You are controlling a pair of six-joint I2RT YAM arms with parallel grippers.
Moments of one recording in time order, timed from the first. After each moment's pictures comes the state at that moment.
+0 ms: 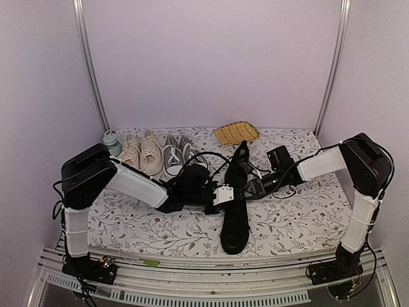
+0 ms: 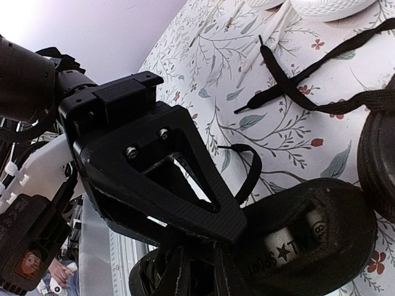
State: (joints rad) left arm -0.97 2.05 1.08 0.47 0.19 0.69; right arm 0.51 1.89 0.95 0.04 -1.05 0.13
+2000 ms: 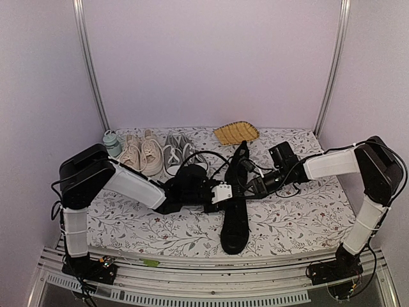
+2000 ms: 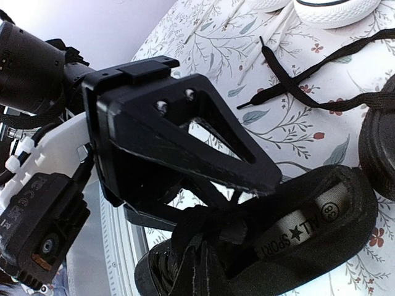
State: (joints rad) left arm -0.97 2.05 1.05 0.55 0.15 0.67; right arm 0.54 1.77 0.94 -0.08 -0.95 0.10
